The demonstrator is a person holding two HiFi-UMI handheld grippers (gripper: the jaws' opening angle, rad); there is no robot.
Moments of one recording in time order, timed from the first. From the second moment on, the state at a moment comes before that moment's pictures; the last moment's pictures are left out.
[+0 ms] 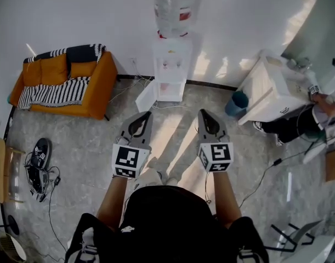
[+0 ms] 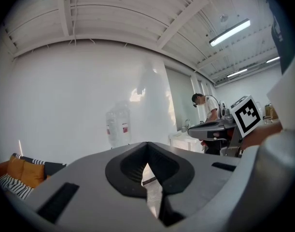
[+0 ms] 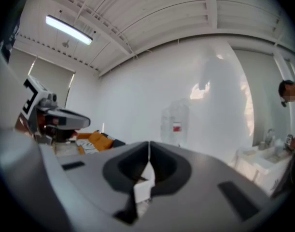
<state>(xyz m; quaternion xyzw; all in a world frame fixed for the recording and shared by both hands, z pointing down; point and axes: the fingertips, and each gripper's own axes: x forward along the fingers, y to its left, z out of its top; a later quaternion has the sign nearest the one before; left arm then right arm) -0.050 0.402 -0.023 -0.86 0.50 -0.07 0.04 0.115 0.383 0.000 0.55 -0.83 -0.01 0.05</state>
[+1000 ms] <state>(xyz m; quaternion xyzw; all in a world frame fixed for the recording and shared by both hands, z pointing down) -0.057 0.268 0.003 -0.86 0.51 -0.08 0.01 0.101 0.254 0.025 0.52 -0.85 0.01 0.07</state>
